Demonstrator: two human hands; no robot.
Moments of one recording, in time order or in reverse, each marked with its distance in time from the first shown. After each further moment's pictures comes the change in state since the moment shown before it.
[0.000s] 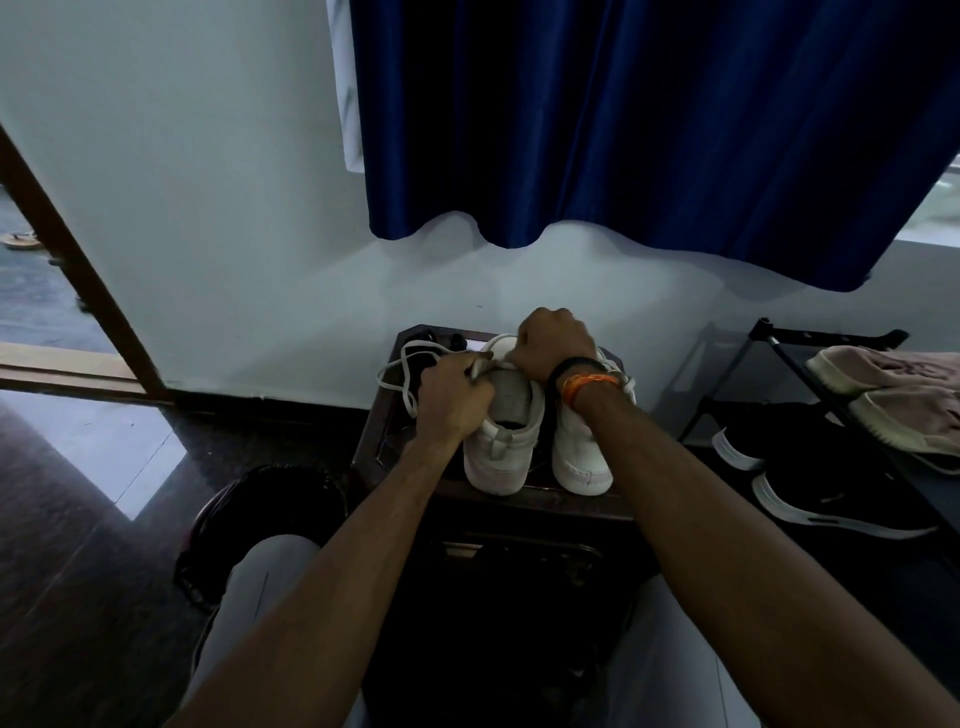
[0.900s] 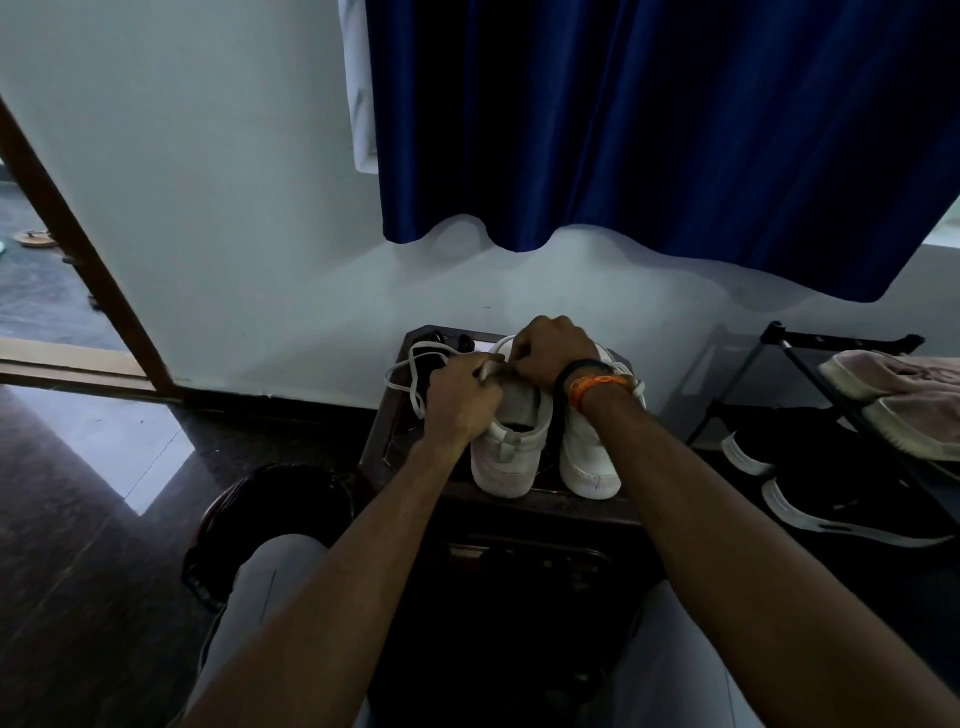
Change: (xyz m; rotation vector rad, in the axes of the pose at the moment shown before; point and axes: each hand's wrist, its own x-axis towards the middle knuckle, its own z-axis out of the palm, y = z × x) left_hand -0.004 0.007 -0.005 -0.056 -0.026 -0.001; right_hand 0.010 0.002 0.011 0.031 -0.092 -0.059
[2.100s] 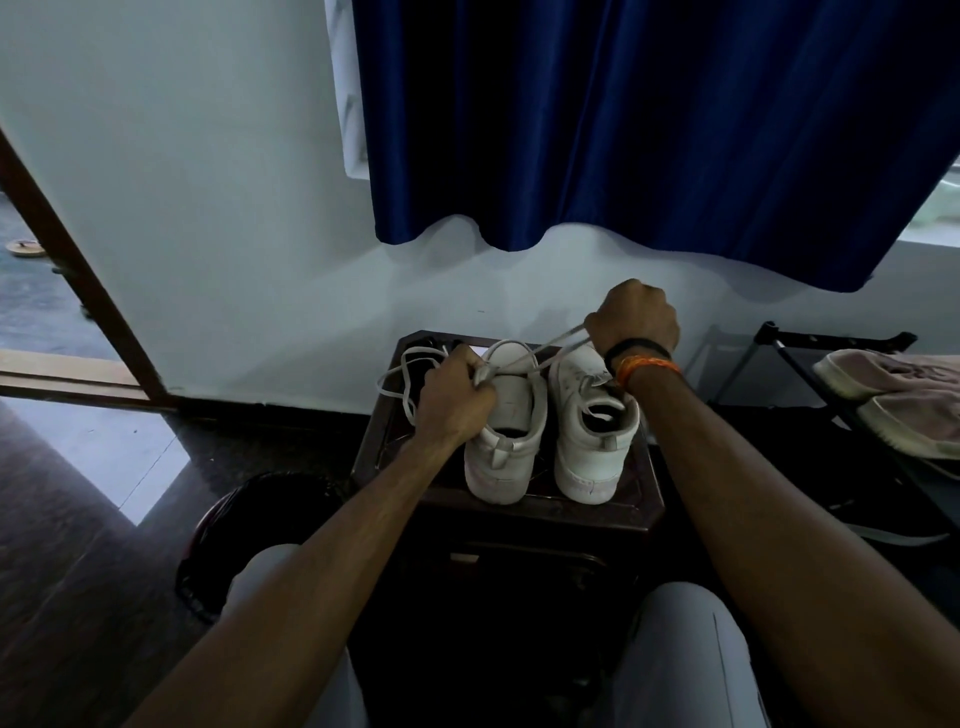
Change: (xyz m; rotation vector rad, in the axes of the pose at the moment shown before) left_hand 0.002 0.007 -0.005 0.066 -0.002 -0.046; right_hand -0.014 0.040 -0.052 0.035 0.451 0.386
